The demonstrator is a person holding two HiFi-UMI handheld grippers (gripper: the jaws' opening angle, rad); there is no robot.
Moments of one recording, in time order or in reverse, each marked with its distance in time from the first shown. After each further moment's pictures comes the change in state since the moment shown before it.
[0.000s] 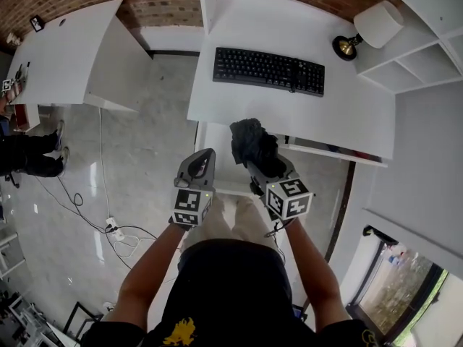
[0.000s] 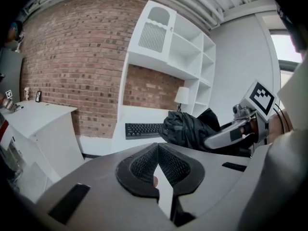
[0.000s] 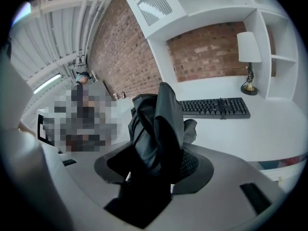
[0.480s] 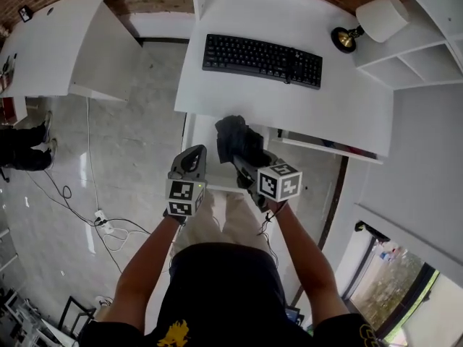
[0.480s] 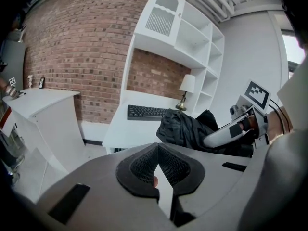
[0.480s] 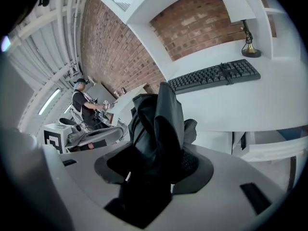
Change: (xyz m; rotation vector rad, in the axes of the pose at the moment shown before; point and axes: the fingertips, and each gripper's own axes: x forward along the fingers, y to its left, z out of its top) left arm 0.033 0.007 -0.067 -0.071 0.101 0.026; right arm 0.050 -0.020 -0.054 0.185 0.121 0.131
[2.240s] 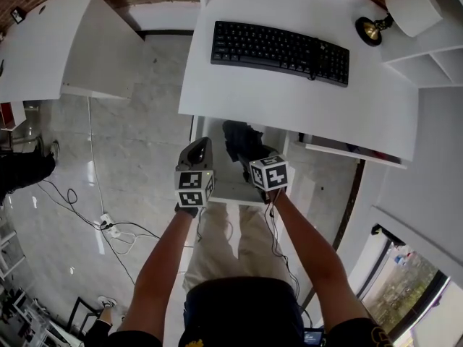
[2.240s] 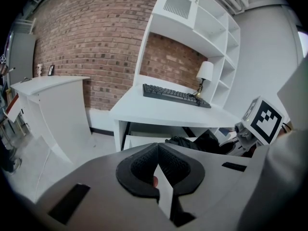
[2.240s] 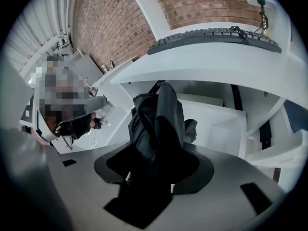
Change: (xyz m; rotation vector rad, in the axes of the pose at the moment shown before) left arm 0.081 0.067 -0.082 -0.078 0.063 0.099; right arm 0.130 -0.082 -0.085 -0.108 0.217 -0.146
